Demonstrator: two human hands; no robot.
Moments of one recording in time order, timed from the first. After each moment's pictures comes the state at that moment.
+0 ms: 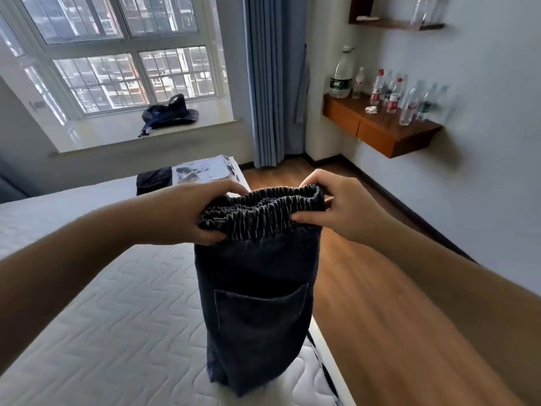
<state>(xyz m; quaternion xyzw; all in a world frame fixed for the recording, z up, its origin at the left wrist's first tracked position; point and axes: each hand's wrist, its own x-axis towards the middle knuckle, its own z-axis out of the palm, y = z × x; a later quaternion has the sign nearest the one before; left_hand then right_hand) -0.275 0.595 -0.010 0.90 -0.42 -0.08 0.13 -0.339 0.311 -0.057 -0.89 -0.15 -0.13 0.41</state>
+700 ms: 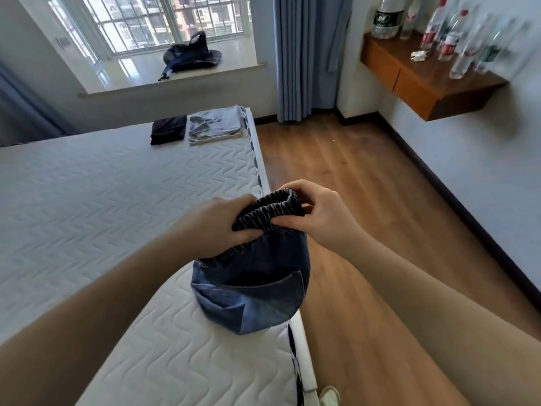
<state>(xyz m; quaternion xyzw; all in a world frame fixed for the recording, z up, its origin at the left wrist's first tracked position) -0.318 0.429 -0.124 0.95 -0.28 -0.04 0.11 -0.336 0.201 -0.154 -0.82 -0.14 -0.03 0.55</state>
